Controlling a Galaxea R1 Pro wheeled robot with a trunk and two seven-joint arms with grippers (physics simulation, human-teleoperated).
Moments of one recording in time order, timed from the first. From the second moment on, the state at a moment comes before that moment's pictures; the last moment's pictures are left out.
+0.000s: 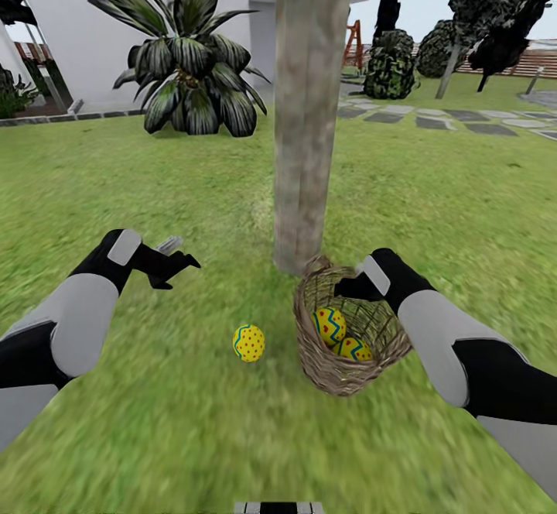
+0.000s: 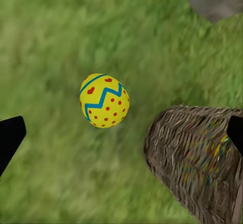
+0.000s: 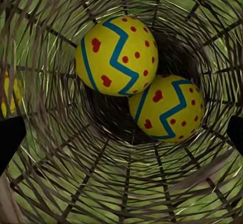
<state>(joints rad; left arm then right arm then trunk) -1.34 0.11 0.32 -0.39 0.48 1.02 0.25 -1.27 0.02 0.03 -0.33 -0.25 0.92 -0.15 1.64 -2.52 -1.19</state>
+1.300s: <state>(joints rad) -1.34 0.11 0.32 -0.39 0.48 1.02 0.24 -1.21 -0.04 0.04 -0.34 -0.17 0.77 -0.02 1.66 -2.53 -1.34</state>
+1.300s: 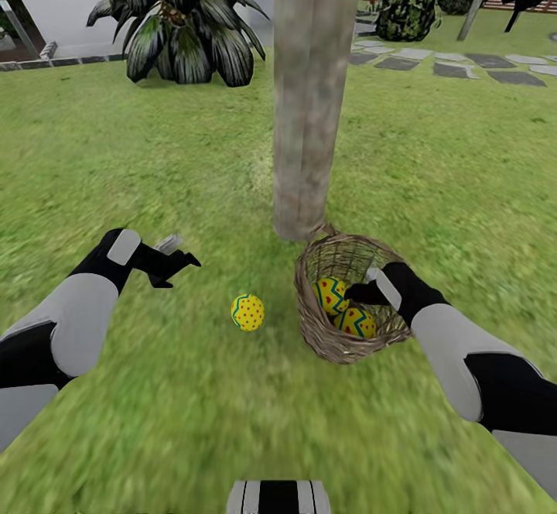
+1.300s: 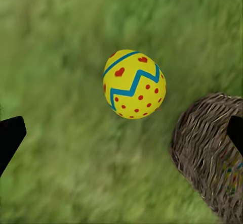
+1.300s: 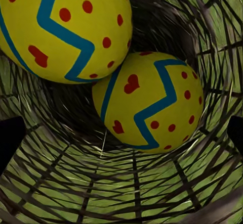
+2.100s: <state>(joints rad) -1.34 0.09 0.32 -0.39 0.48 1.02 0.24 -1.20 -0.05 0.22 -0.34 -0.14 0.64 0.15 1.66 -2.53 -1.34</state>
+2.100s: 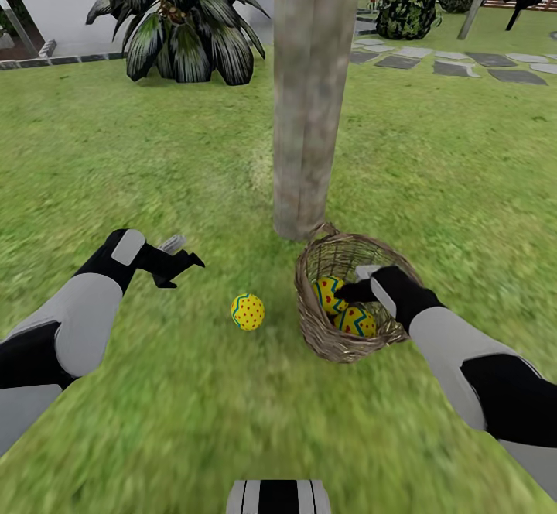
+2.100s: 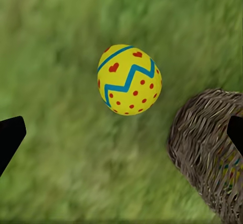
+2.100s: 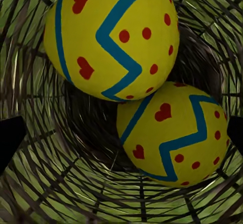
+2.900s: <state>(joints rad) -1.34 0.10 0.33 -0.40 0.48 1.02 0.22 -1.18 -0.05 0.22 -0.34 -0.10 0.62 0.22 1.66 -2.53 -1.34</state>
